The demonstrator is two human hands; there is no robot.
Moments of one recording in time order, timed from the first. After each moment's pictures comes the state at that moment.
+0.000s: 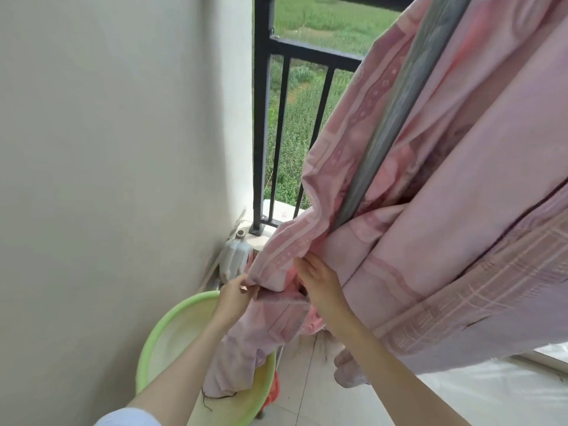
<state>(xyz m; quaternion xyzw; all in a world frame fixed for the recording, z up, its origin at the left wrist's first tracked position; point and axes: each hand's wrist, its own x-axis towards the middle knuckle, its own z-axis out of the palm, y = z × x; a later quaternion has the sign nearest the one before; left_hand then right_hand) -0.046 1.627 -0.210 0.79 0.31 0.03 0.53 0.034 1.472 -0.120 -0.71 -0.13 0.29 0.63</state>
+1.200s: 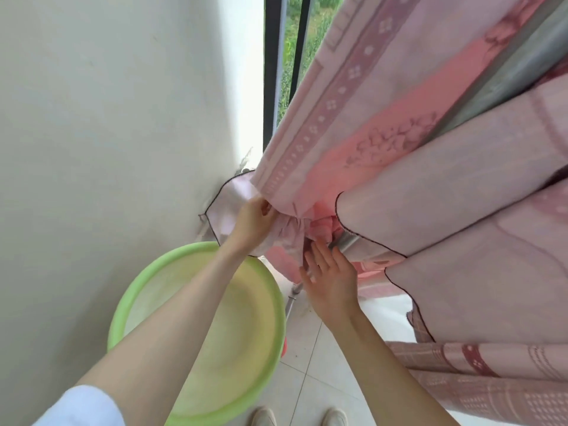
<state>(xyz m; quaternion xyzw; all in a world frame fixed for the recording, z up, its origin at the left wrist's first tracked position) 0.045 1.654 -0.326 0.79 0.28 0.10 0.54 0.055 1.494 -0.329 -0.43 0.23 0.37 0.79</state>
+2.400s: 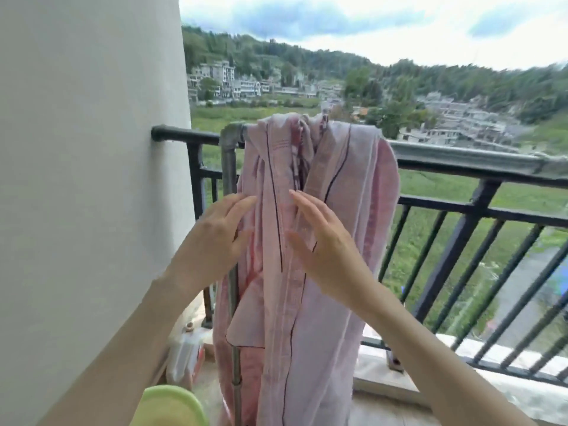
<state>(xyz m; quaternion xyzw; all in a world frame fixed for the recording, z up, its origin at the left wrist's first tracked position) -0.031 1.463 0.124 0.92 -0.03 0.36 0.15 0.016 1.275 0.145 -0.81 -0.43 -0.16 0.37</state>
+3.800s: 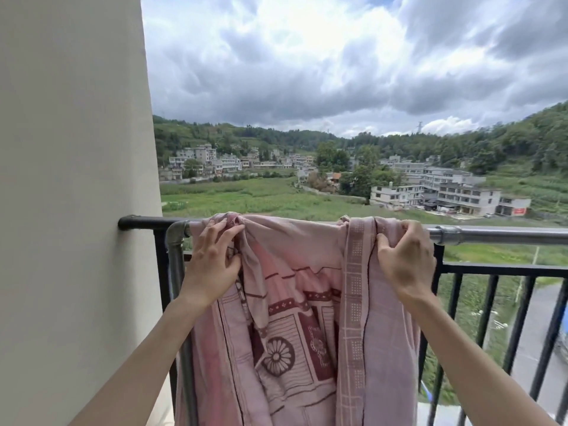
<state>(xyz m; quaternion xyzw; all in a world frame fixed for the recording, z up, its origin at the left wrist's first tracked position) 0.068 1.419 0.200 0.89 -0.01 0.42 0.17 0.134 1.137 0.226 -0.82 -0.03 -0.38 0.42</state>
